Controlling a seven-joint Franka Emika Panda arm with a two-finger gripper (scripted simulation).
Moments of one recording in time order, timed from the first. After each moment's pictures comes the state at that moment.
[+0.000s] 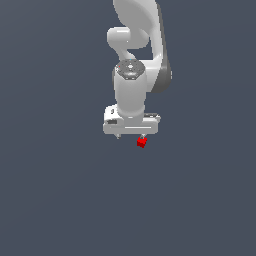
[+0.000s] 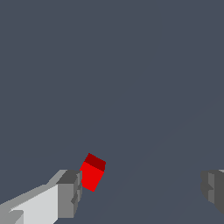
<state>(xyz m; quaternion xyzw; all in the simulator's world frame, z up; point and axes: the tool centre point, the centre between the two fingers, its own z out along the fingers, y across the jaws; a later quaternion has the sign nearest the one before) -0.002 0.011 0.168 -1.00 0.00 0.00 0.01</state>
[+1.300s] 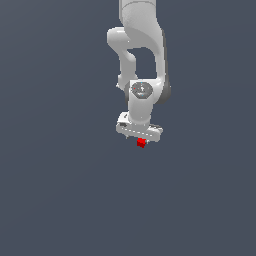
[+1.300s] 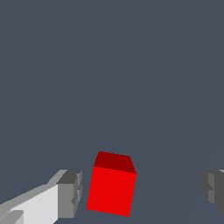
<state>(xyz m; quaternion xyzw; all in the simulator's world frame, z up) -0.051 0.046 0.075 -0.99 0.15 0.00 0.00</state>
